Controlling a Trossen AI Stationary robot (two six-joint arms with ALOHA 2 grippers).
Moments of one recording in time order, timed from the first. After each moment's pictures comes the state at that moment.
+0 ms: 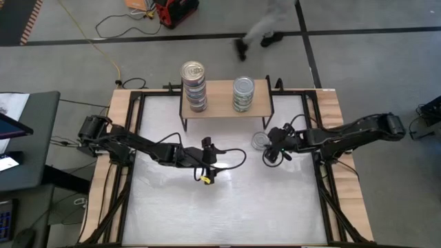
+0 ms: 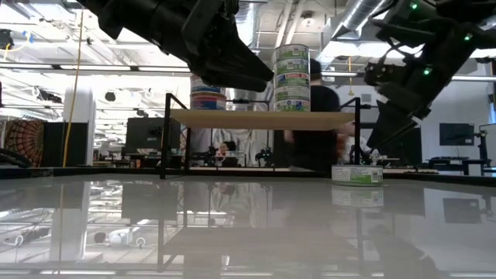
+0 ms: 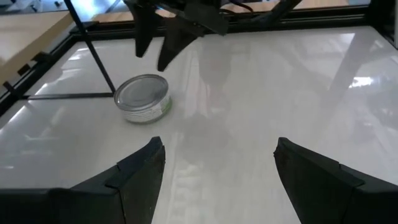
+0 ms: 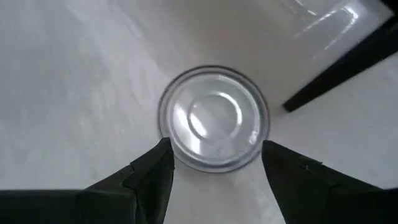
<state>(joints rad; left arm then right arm) -0.20 1.61 0.90 0.33 -0.33 -0.03 0.03 1.10 0.53 -0.43 0.46 0.52</state>
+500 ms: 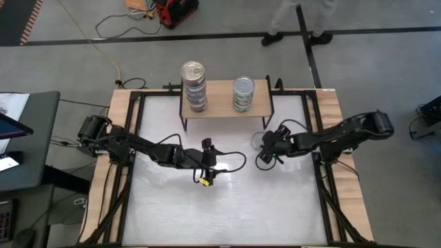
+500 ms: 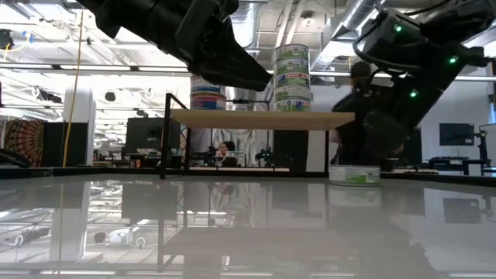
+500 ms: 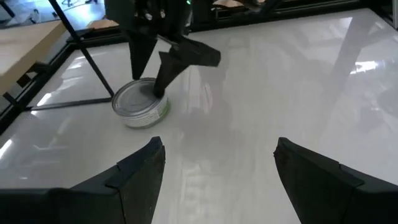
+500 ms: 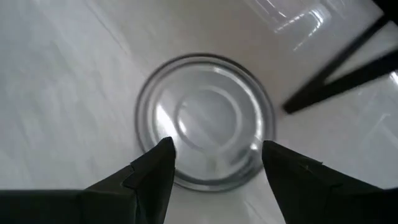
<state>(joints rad) -0.21 1.61 0.90 0.32 -0.33 0.04 0.06 1.32 0.54 -0.31 0.56 0.53</state>
